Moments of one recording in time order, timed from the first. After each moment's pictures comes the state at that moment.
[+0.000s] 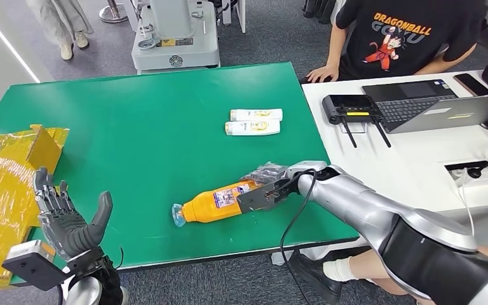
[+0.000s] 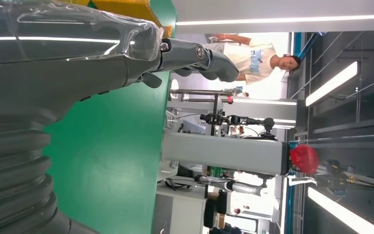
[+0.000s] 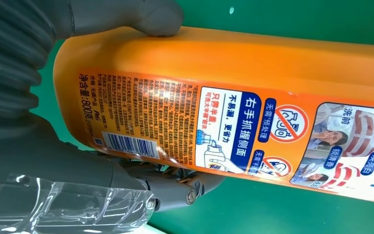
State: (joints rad) left arm -0.07 -0.26 -0.23 -1.51 0.05 0.33 -0.70; right arm -0.95 -0.19 1.19 -0.41 0.29 0.31 -0.27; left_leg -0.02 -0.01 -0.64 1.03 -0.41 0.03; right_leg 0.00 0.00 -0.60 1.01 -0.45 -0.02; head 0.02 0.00
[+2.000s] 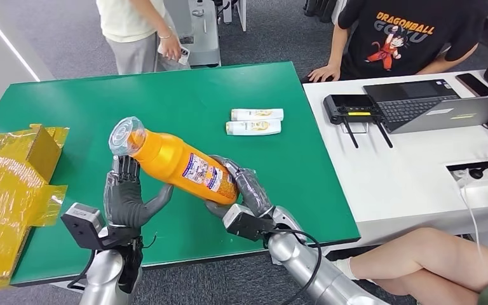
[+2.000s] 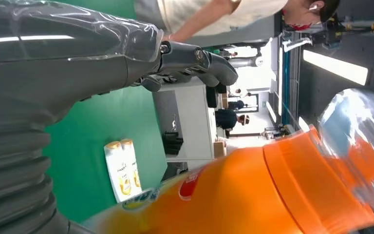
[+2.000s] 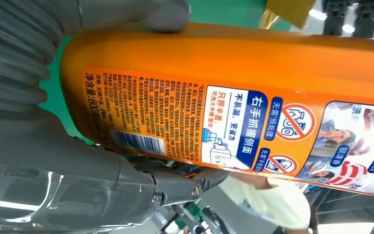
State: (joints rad) left arm -0.23 -0.25 -0.36 -1.37 -0.05 -0.05 -0.61; right arm -0.38 0.05 0.54 -0.89 0.31 -0.25 -0.54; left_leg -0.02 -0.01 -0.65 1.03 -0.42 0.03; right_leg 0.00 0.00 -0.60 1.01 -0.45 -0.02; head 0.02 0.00
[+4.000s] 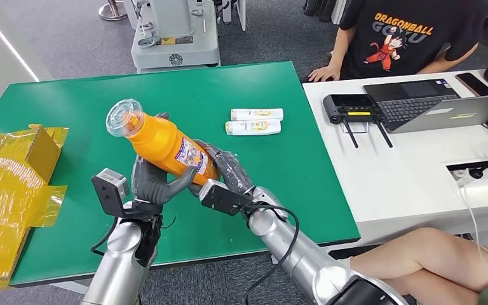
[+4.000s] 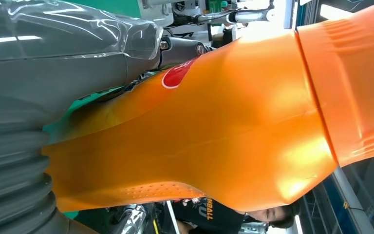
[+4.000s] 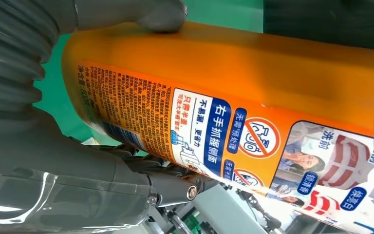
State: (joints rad) left arm -0.42 -0.26 -0.44 -1.12 0.04 -0.11 -0.61; right arm -0.57 0.20 0.47 -0.59 0.39 -0.20 -0.56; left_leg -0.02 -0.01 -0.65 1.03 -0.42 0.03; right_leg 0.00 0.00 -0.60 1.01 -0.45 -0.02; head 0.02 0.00
